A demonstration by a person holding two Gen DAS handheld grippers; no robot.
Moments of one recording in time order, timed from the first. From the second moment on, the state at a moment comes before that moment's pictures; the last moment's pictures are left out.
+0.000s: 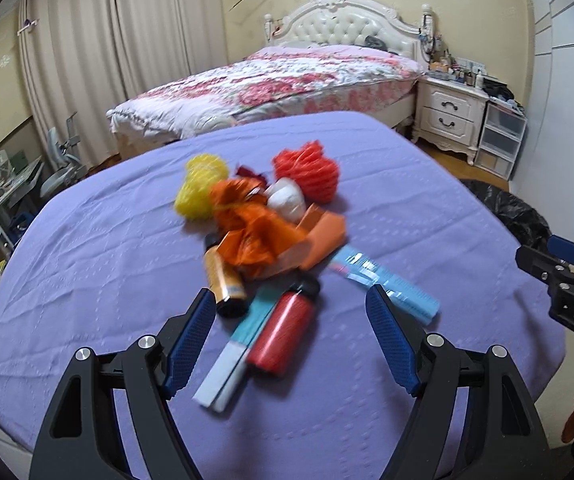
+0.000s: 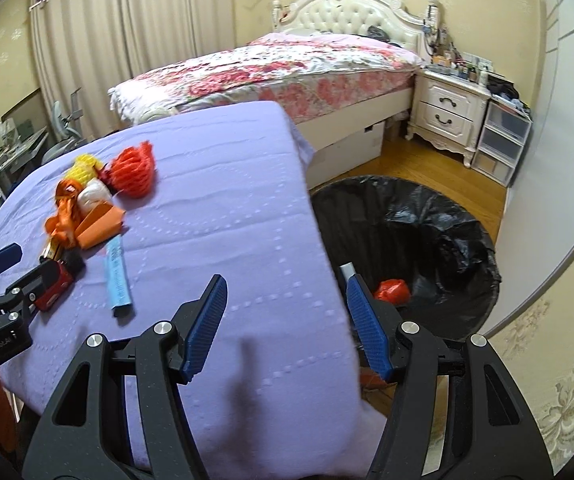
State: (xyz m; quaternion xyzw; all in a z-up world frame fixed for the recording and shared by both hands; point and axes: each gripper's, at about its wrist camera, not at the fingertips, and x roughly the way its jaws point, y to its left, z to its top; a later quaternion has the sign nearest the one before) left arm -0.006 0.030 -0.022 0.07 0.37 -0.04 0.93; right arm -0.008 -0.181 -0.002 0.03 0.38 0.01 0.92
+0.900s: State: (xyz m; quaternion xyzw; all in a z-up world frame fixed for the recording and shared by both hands) left arm -0.003 0.055 -0.037 0.06 0.38 -0.06 0.92; right arm 0.002 -0.135 -0.016 0.01 0.40 0.06 0.92
